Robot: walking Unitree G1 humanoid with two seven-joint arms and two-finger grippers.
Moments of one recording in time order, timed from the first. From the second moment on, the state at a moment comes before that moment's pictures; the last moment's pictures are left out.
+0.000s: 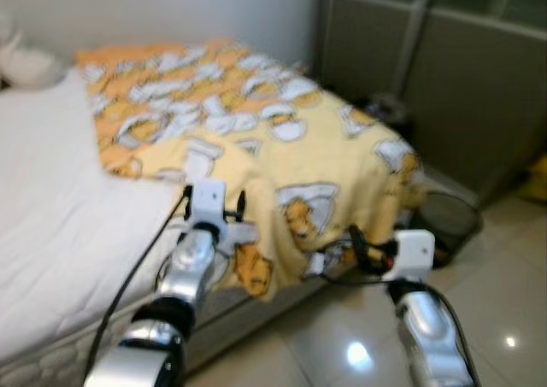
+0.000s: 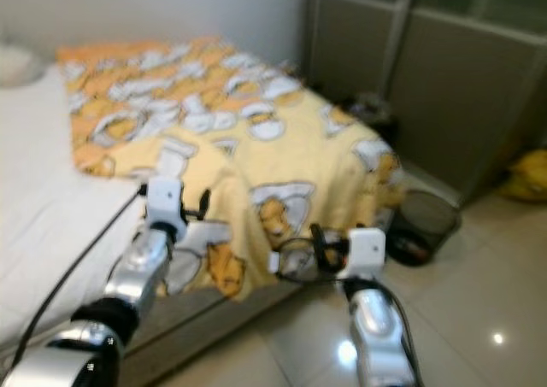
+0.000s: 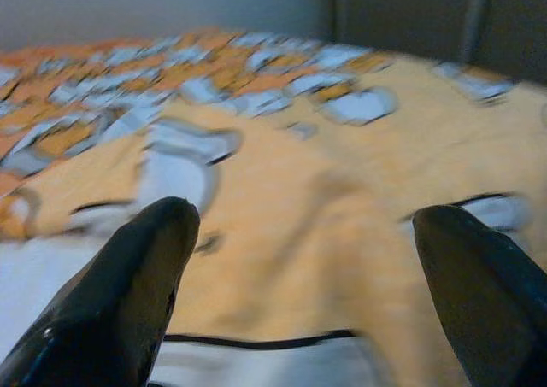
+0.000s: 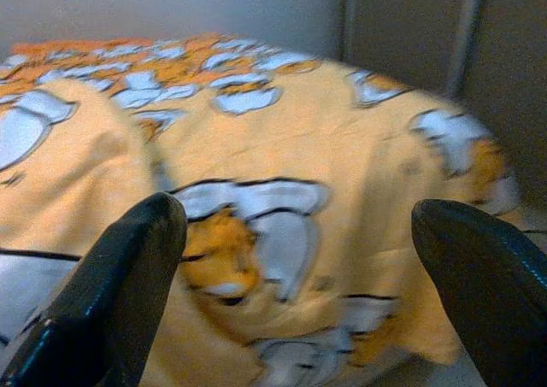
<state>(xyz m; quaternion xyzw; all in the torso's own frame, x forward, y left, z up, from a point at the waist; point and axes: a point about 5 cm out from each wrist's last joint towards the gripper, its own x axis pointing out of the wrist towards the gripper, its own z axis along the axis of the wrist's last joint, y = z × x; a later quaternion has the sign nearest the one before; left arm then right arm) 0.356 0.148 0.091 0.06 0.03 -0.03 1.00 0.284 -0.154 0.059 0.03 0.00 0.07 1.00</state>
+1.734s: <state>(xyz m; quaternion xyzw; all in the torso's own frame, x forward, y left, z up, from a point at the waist) 0.317 0.226 0.044 0.13 0.11 0.14 0.98 0.187 -0.179 0.043 -0.01 0.13 0.13 0.98</state>
